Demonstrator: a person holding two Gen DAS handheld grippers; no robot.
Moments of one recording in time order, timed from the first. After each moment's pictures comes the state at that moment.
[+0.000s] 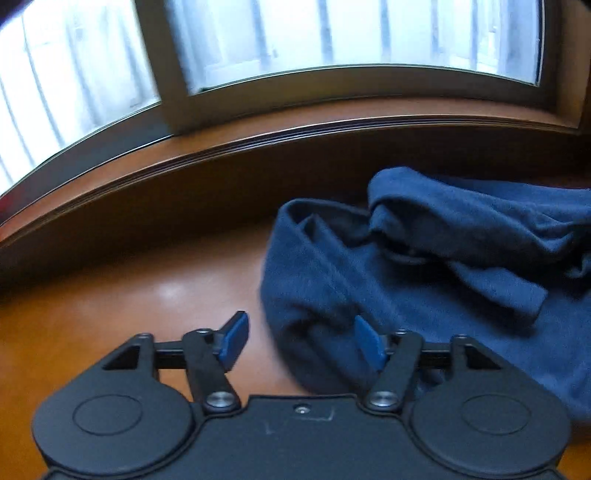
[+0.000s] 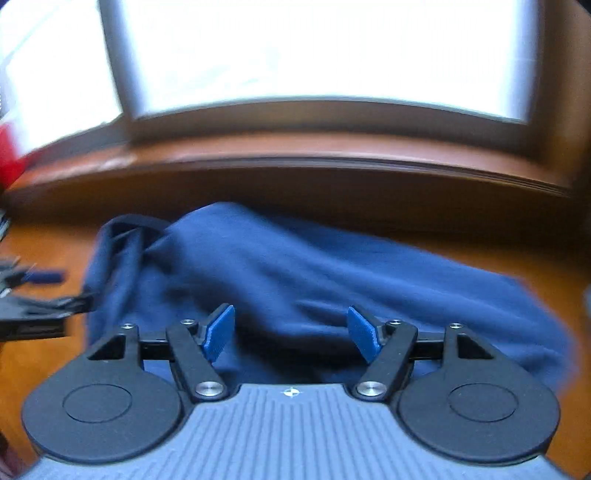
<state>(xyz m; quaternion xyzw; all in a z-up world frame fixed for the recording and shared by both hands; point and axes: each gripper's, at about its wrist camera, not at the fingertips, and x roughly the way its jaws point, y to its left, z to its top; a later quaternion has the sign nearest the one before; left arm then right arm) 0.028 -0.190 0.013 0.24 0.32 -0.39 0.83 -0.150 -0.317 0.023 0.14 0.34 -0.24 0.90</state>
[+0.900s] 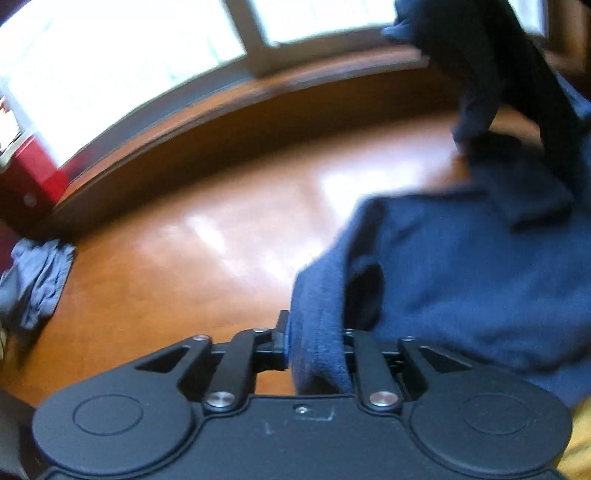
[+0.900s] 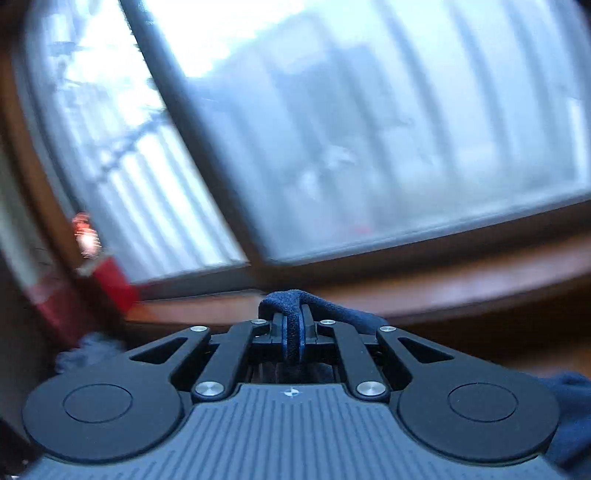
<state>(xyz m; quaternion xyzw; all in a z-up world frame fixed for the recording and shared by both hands) -0.021 -0.025 0.045 0.28 0.35 -0.30 0.84 -0.133 -0.325 0.149 0.26 0.13 -0.11 0.95</state>
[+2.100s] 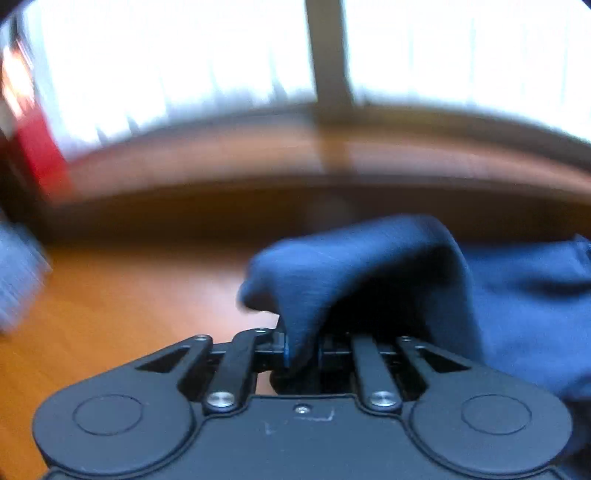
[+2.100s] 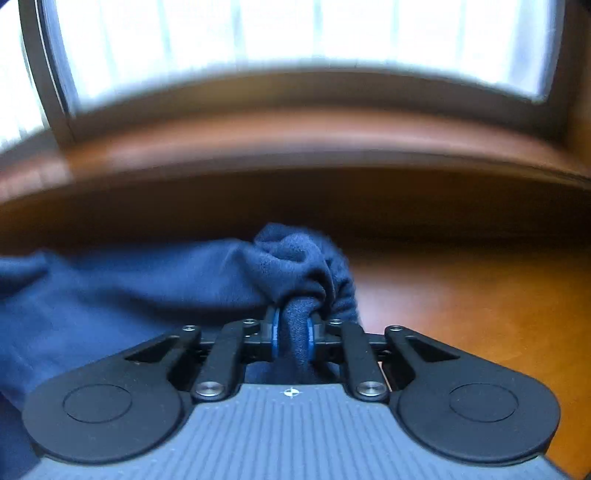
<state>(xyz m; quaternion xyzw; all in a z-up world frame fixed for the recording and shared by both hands) 0.105 -0.094 0.057 0.18 0.25 -0.24 0.92 -0.173 -0.438 0.025 0.18 0.33 -0.33 0.86</state>
